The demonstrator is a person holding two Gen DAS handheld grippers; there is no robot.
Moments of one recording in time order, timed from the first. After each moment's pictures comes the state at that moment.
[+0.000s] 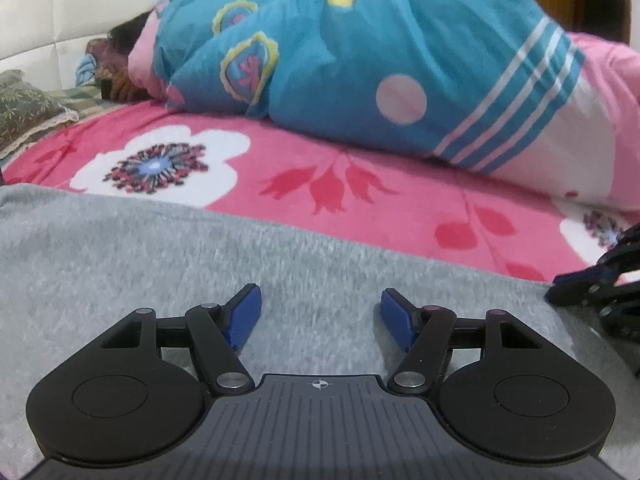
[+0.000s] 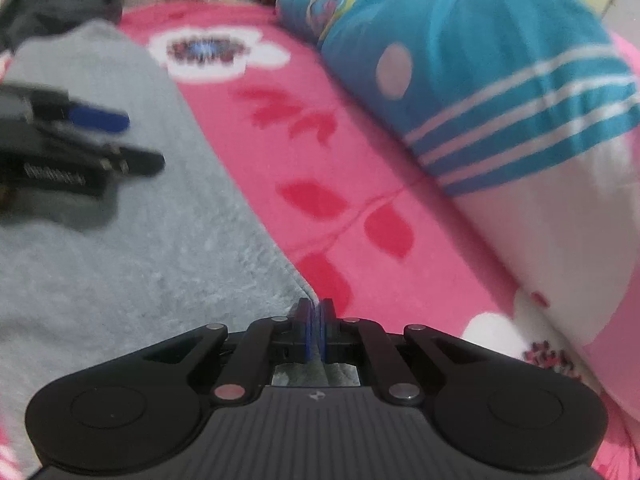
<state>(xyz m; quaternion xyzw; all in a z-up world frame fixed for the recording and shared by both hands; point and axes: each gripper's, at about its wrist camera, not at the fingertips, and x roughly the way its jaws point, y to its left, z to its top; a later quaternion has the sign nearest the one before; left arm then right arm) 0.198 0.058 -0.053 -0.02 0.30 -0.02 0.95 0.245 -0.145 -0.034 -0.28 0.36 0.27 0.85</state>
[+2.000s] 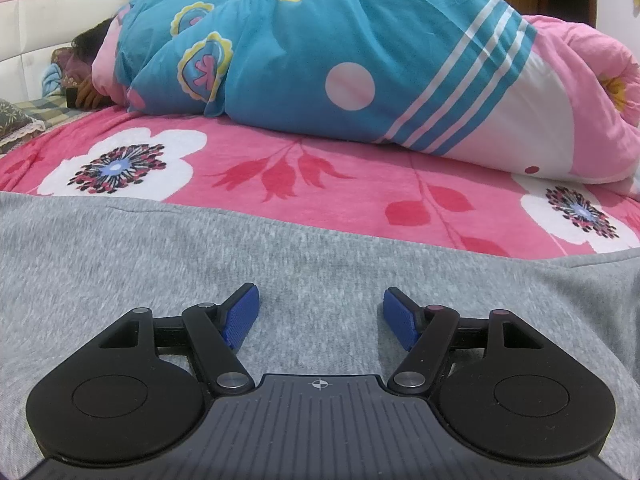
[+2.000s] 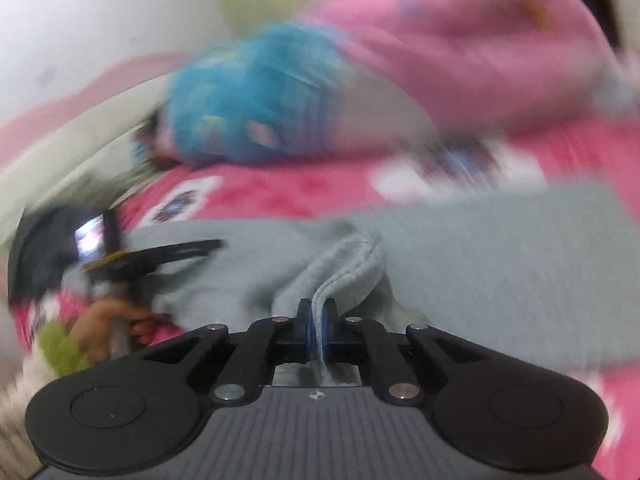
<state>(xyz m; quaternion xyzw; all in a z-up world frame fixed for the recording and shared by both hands) 0.185 0.043 -0.055 -0.01 0.30 -0.07 0.95 0.011 -0.260 0.028 0.07 0.30 0.17 0.94</state>
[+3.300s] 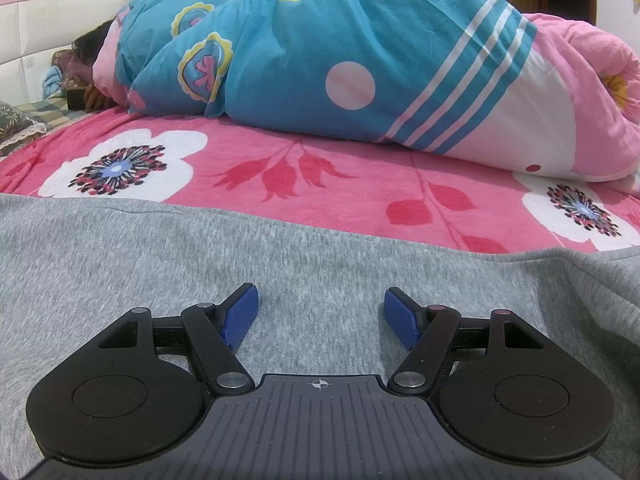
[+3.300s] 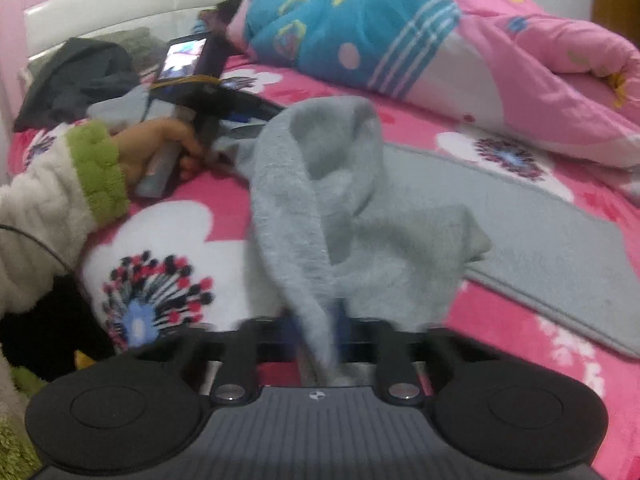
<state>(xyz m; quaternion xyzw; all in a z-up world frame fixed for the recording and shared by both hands) 0.185 0.042 -0.056 -0.01 0.30 -0.07 0.95 -0.062 -0.214 -0.001 -0.10 0.36 0.18 0.91</state>
